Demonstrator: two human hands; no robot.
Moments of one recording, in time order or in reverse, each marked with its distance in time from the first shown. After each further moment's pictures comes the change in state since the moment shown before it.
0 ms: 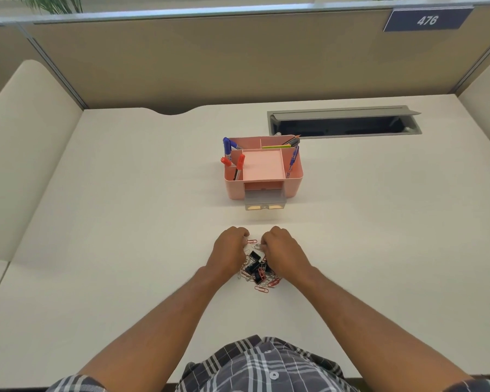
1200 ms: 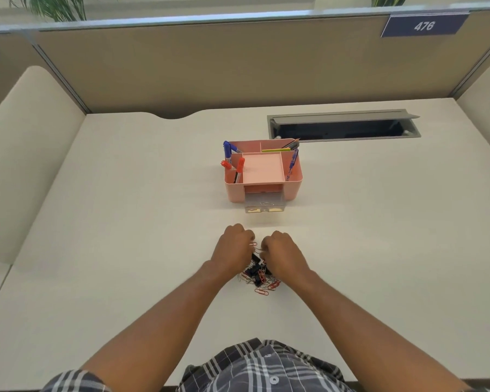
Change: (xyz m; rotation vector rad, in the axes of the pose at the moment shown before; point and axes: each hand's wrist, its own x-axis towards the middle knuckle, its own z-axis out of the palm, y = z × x) left_hand 0.009 0.005 0.000 0.201 -0.051 0.125; right_hand -0.003 -0.009 -0.009 0.070 -0.047 0.100
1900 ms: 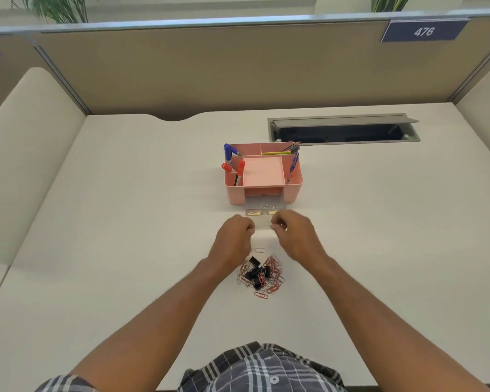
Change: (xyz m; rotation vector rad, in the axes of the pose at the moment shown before) left_hand 0.009 0.011 -0.029 -0.223 0.204 0.007; right_hand 0.015 0.006 -0.057 0.334 0.227 -0.022
